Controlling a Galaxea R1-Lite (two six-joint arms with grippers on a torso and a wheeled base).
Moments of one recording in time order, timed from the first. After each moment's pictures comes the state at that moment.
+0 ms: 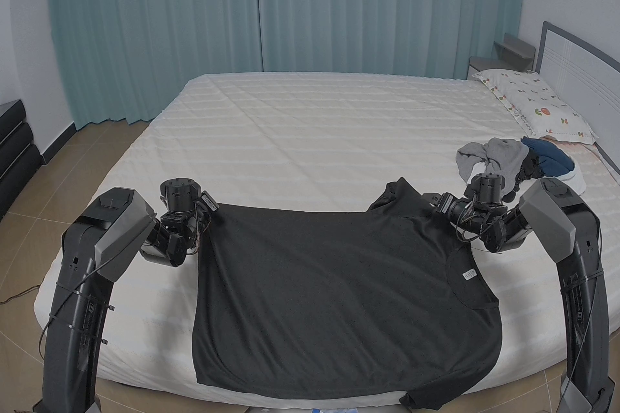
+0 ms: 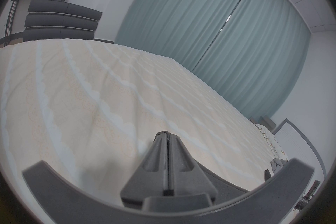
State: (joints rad) left arm -0.10 2.72 -1.60 -0.81 0.20 -0.69; right arm 0.04 2.69 -1.59 -0.74 0.21 0.56
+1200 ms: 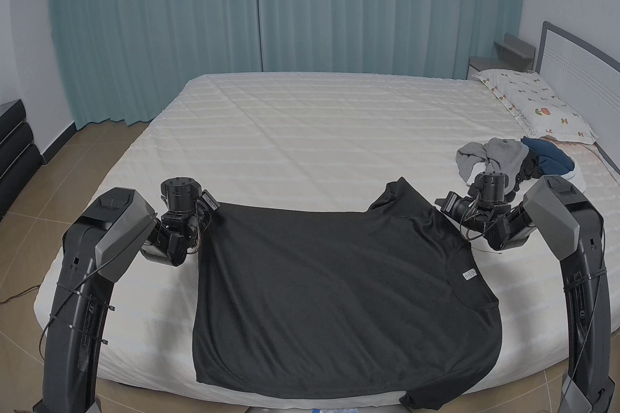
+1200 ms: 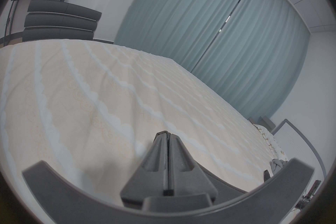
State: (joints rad) left arm -0.10 2.73 -1.61 -0.81 0.20 -0.68; right arm 0.03 2.67 -1.57 -0.72 0.20 0.55
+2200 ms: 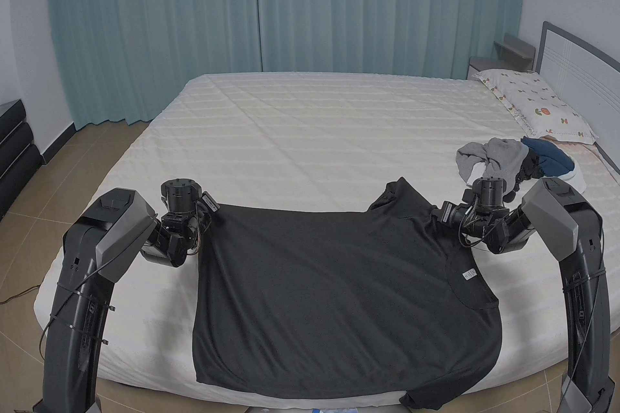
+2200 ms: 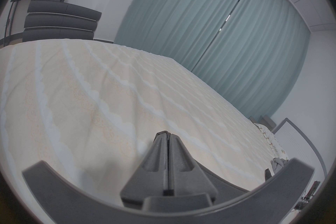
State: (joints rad) left arm -0.10 2.73 -1.60 -0.81 0.20 -0.68; right arm 0.03 2.68 -1.54 -0.70 0.27 0.42
